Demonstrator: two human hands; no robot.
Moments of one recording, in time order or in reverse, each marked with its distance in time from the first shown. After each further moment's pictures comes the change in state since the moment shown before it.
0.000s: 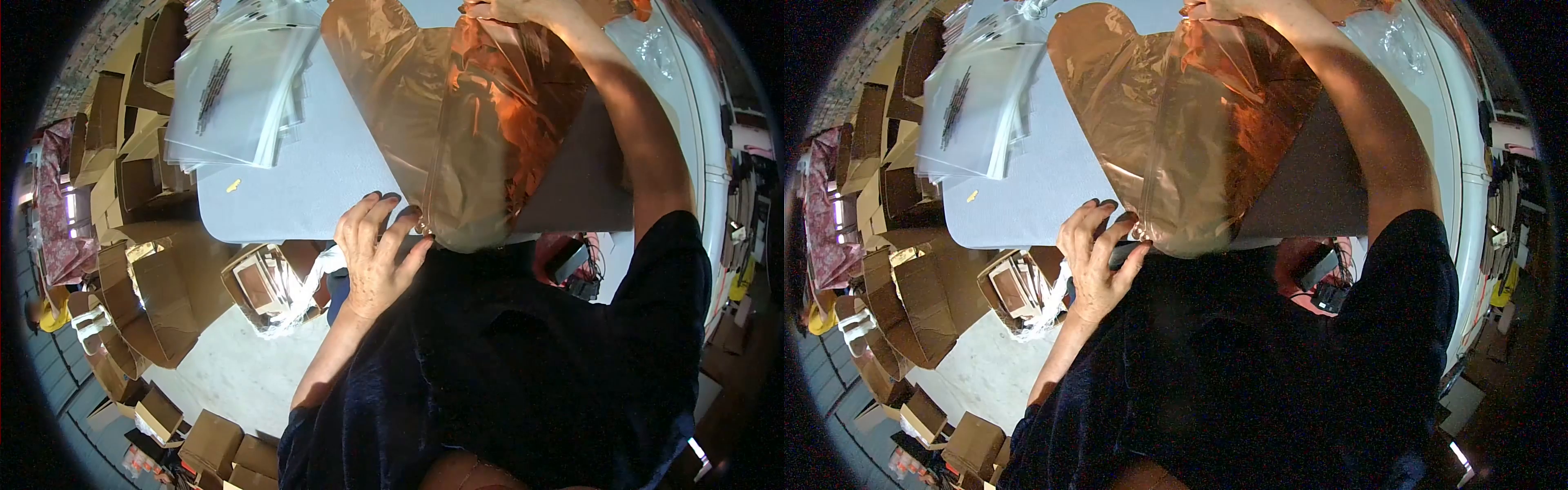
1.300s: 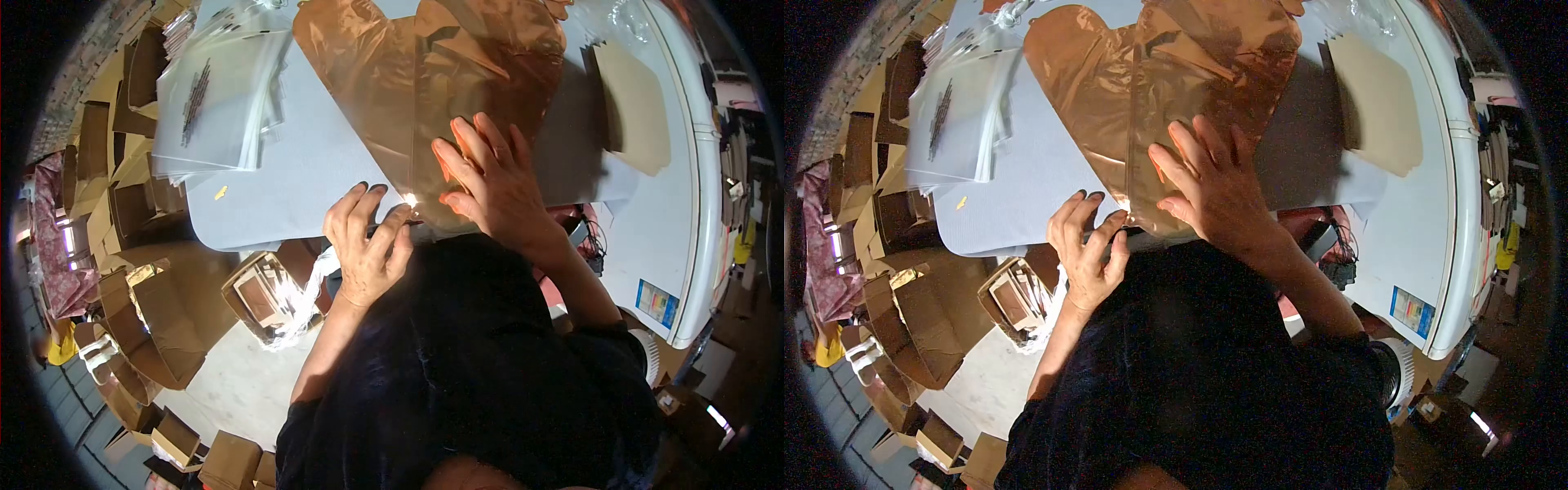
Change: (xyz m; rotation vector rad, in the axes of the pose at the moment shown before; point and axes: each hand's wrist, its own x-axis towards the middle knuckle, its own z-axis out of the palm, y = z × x) left_hand -0.006 -0.013 0.003 -0.013 0.037 0.148; right_hand -0.198 -0.281 0.004 0.047 0.122 0.236
